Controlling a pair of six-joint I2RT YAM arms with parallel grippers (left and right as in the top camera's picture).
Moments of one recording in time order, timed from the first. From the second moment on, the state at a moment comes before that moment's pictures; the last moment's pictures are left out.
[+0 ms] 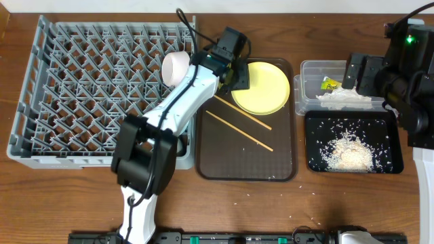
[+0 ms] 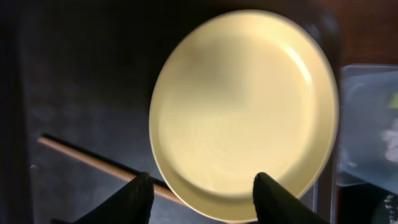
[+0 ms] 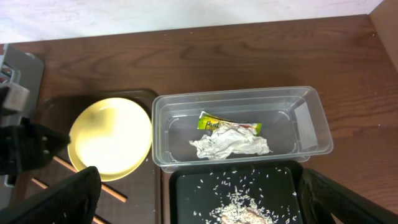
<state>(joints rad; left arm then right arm) -0.49 2.10 1.72 -0.72 0.12 -0.54 0.05 1.33 1.71 -1.12 0.11 0.14</state>
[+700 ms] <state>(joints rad) -0.42 2.27 1.72 -0.61 0.29 -0.62 0.05 1.33 1.71 -1.12 0.11 0.14</state>
